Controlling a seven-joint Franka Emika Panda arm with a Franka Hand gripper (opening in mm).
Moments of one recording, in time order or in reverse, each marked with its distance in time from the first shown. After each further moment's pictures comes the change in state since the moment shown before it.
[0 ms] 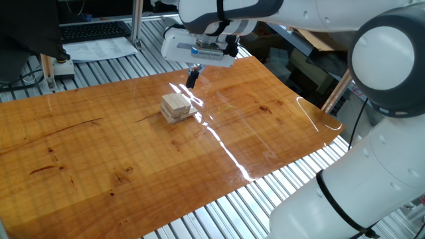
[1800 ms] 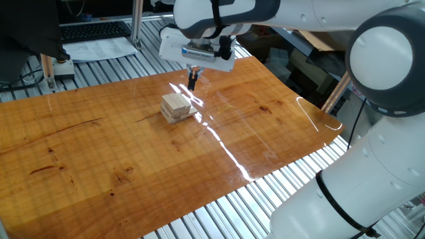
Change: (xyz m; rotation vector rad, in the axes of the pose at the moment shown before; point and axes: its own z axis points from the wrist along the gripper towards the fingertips) arm 0.003 0.001 0.004 0.070 0.000 0.381
